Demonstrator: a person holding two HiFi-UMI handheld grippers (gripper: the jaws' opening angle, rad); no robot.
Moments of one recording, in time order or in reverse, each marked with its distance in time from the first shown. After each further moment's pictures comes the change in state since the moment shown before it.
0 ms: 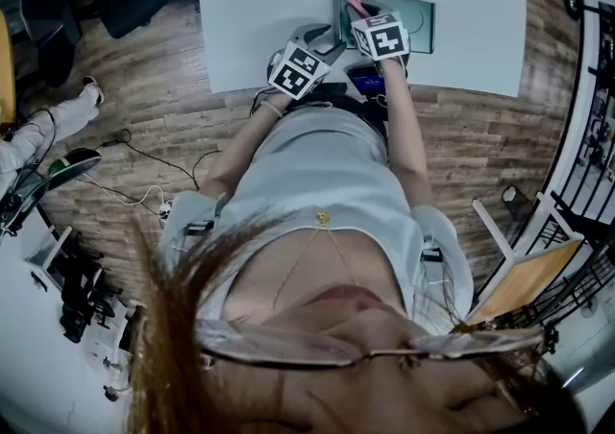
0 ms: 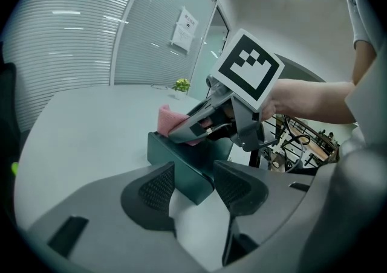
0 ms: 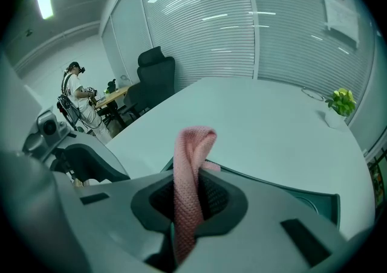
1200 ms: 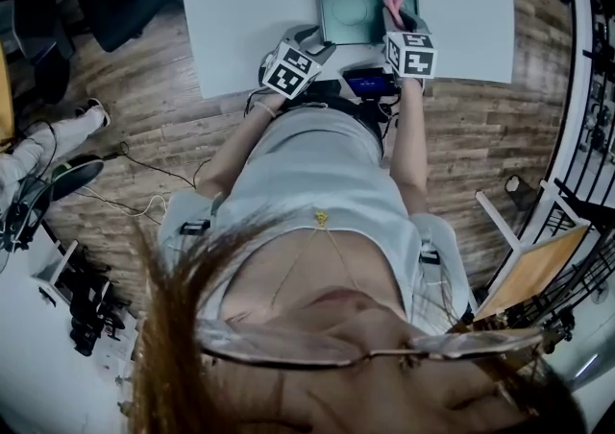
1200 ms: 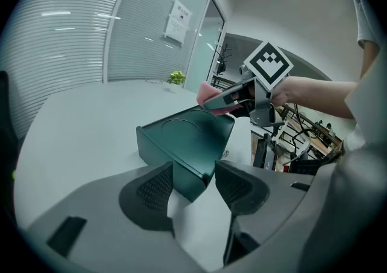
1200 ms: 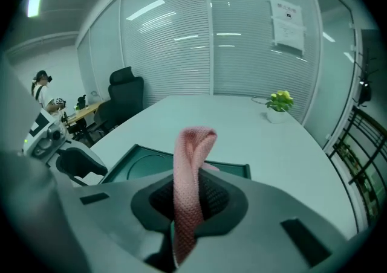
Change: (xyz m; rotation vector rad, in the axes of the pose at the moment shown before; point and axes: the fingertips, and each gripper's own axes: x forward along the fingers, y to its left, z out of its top) left arm 0.013 -0.001 -0.012 0.039 0.060 -0.016; right arm -0.077 -0.085 -0.034 0.147 -0.162 -0.257
